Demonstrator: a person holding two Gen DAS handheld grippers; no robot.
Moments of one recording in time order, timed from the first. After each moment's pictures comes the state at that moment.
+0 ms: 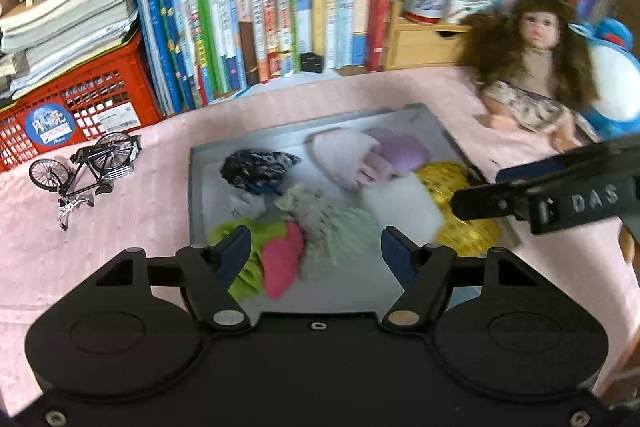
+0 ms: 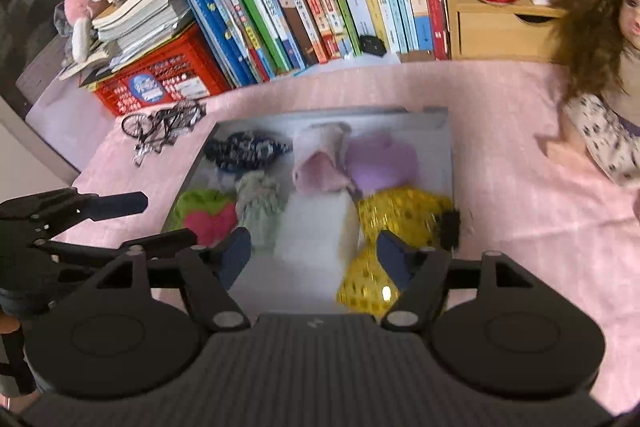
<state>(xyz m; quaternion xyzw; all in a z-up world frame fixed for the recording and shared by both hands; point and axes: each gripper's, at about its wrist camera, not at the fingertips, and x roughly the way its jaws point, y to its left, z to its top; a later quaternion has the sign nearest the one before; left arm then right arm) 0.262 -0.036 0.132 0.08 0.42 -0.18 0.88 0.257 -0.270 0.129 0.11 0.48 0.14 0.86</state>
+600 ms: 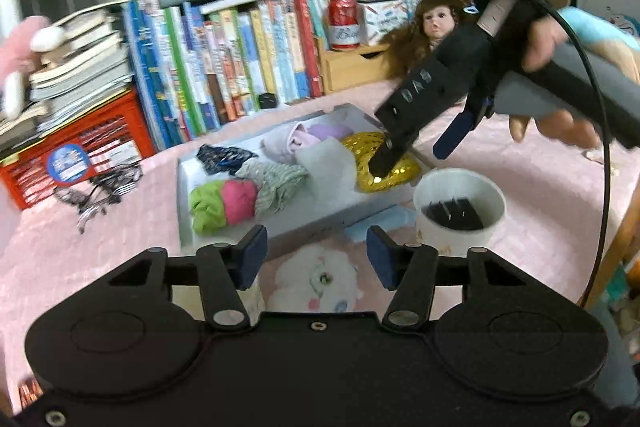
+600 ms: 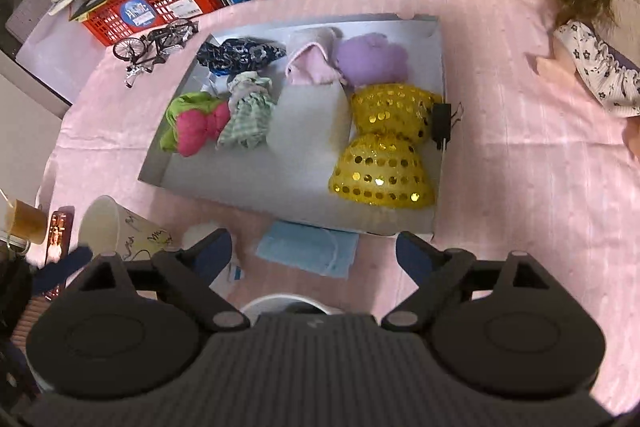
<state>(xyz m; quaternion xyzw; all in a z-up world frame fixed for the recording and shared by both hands) 0.071 -0.033 0.110 0.13 0.28 -0.21 0.93 0.226 -0.266 0.111 0.08 0.56 0.14 0.81</state>
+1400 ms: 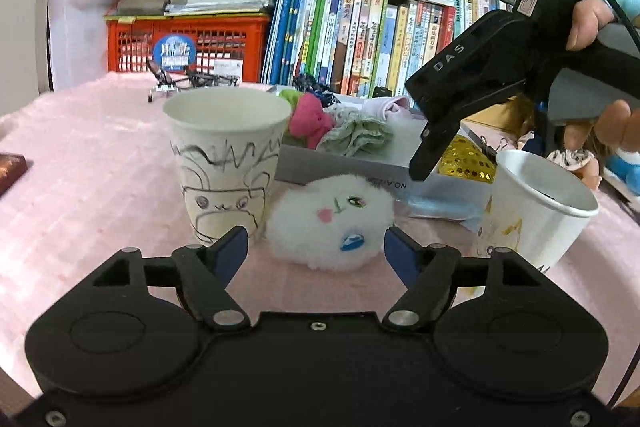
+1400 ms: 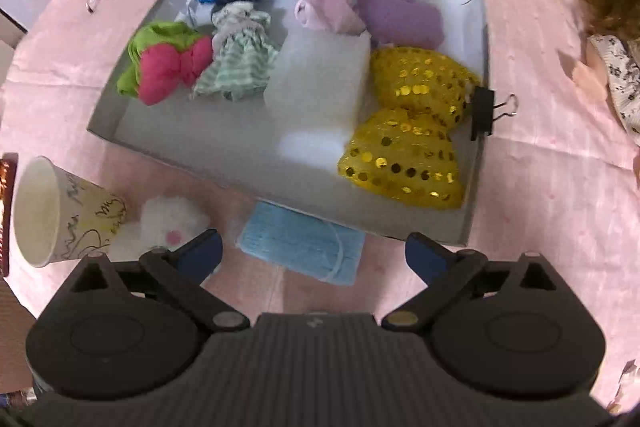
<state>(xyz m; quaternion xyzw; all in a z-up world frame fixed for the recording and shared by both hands) 0.054 -0.038 0.004 -0.07 0.26 -0.02 0.96 0.258 -0.214 0.071 -0.02 0.64 0.11 0.76</state>
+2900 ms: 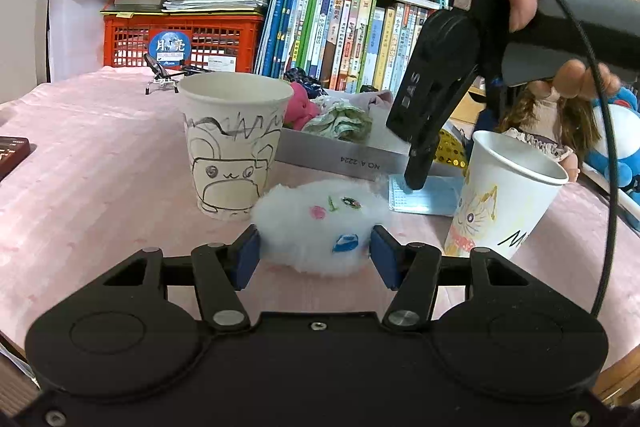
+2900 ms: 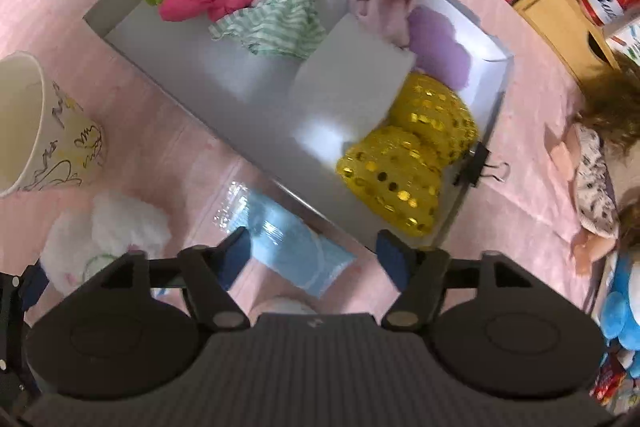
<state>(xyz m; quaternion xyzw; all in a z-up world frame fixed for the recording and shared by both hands) 0.019 -0.031 -0.003 -0.08 0.25 -0.04 0.97 0.252 -0.151 0.074 -0.22 0.64 0.10 0.73</state>
